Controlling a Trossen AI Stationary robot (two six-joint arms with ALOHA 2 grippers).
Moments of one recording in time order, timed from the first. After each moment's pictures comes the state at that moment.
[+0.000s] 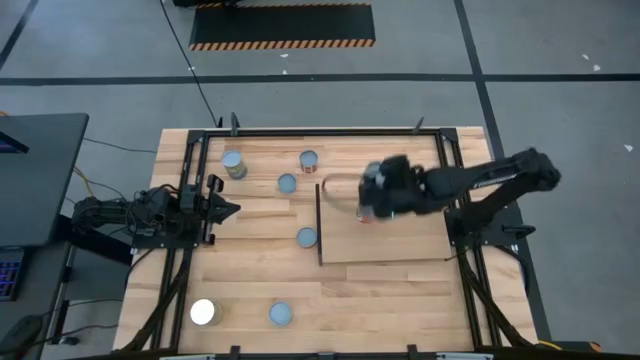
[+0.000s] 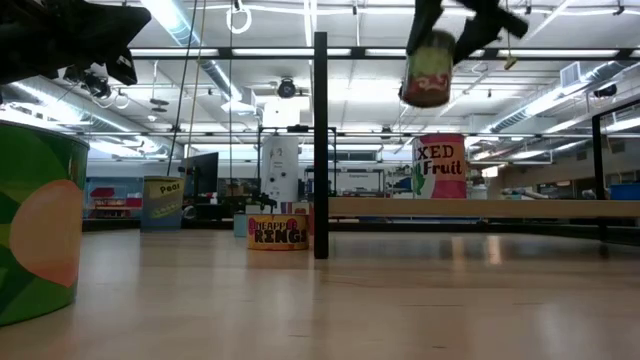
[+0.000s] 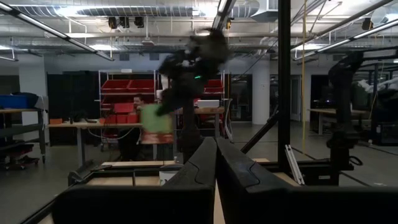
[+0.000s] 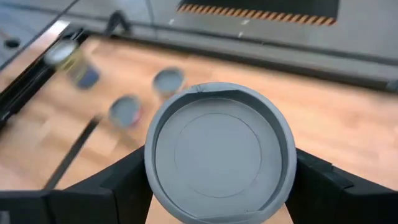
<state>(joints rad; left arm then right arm) -0.06 0.03 0.01 0.34 -0.04 0.01 0.26 1.44 1.38 -1.14 0.84 1.35</state>
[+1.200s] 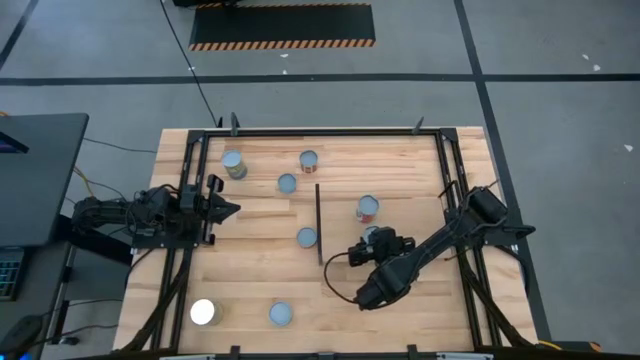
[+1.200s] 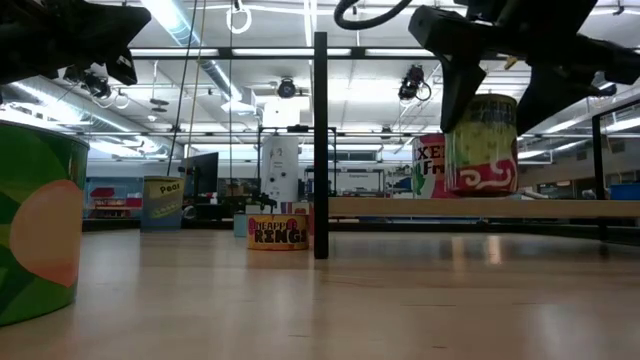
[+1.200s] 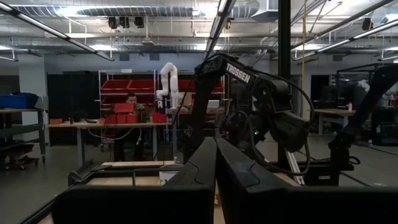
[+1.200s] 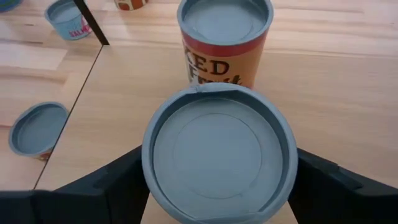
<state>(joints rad) -0.06 0.03 0.01 0.34 -0.04 0.01 0.57 1.96 1.47 -1.41 0.76 2.18</state>
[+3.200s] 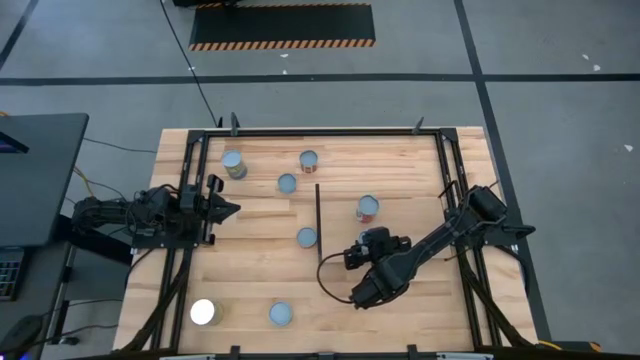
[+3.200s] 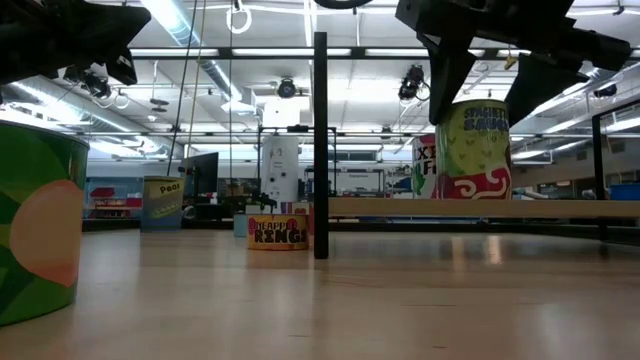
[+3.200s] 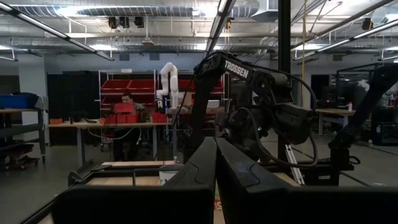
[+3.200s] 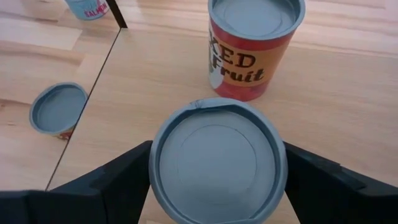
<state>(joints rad) -0.06 0.03 0.01 0.34 -0.04 0.01 0.55 1.96 1.52 -1.38 0.72 2.05</state>
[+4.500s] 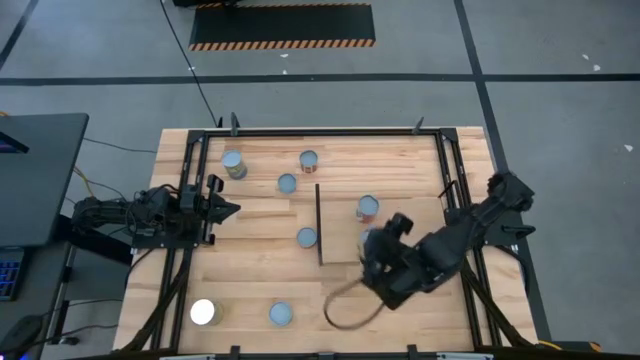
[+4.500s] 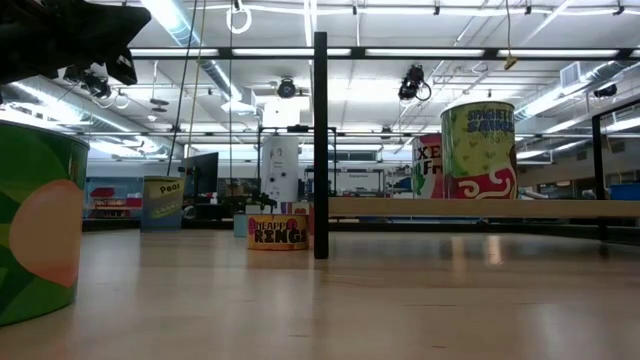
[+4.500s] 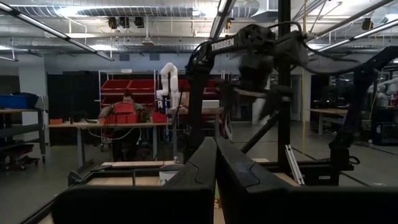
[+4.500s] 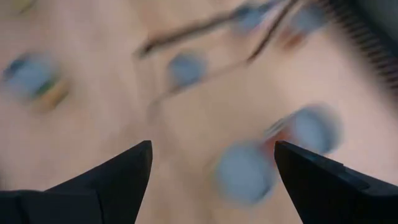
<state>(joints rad) -0.06 0.03 0.01 0.34 -0.04 0.01 0.63 1.72 1.71 -1.31 0.63 1.00</state>
